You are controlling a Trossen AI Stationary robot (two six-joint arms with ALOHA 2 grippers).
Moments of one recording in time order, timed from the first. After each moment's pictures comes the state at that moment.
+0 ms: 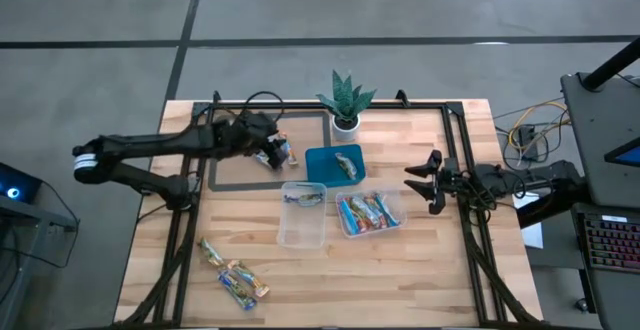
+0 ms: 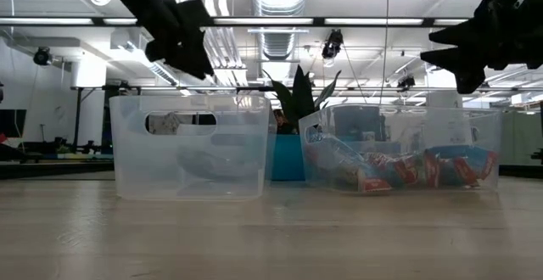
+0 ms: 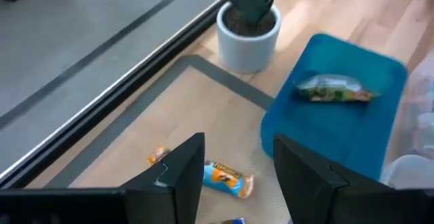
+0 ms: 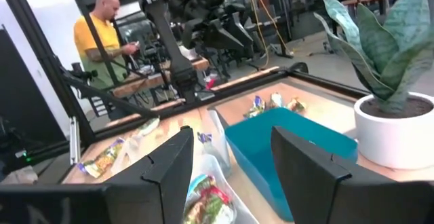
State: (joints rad) left arm 0.26 1.15 0.91 -0.43 -0.35 -0.26; right arm 0.17 0.06 0.01 0.10 0.34 0.31
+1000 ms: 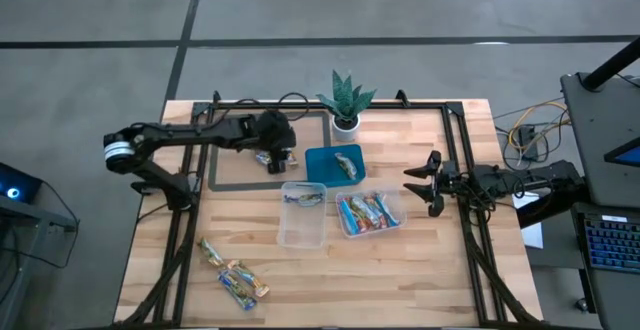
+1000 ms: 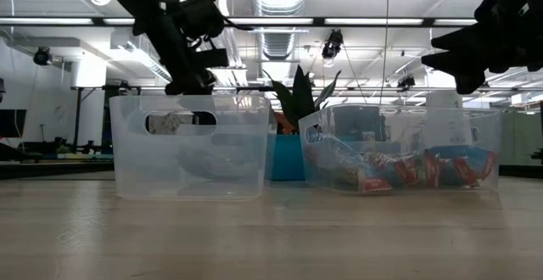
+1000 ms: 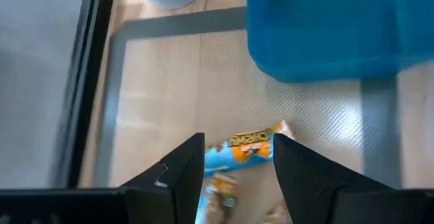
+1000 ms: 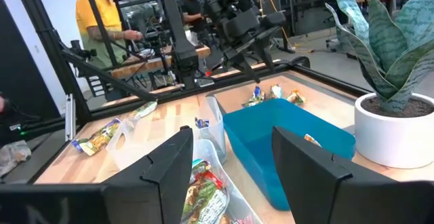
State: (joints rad) left arm 0.40 1.43 0.94 -0.42 -0.12 0.41; right arm 0.17 0.06 0.01 0.05 0.32 0.25
